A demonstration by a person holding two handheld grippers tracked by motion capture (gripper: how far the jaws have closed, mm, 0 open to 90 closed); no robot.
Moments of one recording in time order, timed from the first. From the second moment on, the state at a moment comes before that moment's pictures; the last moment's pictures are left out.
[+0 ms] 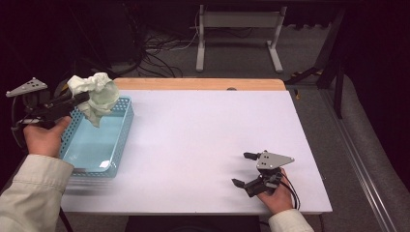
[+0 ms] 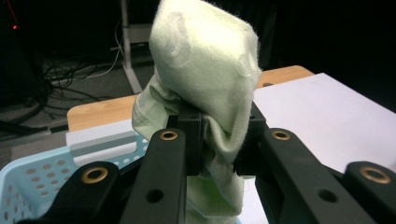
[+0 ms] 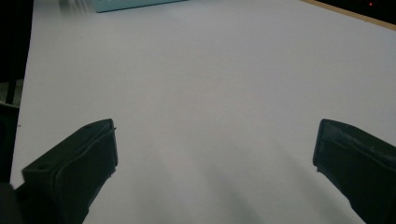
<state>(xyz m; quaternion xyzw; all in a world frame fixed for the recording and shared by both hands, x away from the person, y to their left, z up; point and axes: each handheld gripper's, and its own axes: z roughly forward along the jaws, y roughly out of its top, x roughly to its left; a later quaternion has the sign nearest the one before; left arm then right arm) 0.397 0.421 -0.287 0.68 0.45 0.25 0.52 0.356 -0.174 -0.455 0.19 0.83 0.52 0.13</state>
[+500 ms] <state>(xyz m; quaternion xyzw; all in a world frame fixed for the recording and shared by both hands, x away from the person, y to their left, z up) 0.387 0.392 -0.279 0.69 0.41 0.23 0.55 0.356 -0.174 -0.455 0.19 0.83 0.52 0.13</state>
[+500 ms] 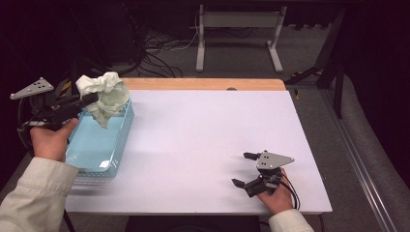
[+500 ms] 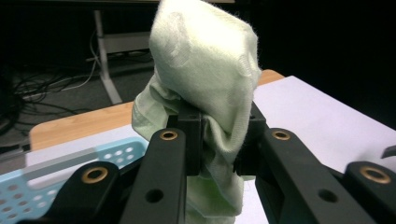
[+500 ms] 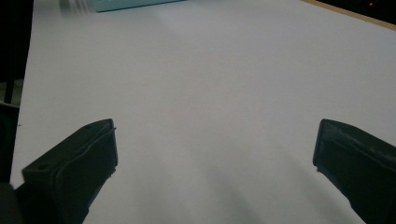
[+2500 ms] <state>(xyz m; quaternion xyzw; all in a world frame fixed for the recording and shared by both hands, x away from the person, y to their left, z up) 0.418 0.209 -0.356 0.74 0.30 0.11 0.59 0.355 -0.175 -0.455 0.18 0.82 0.52 0.13</state>
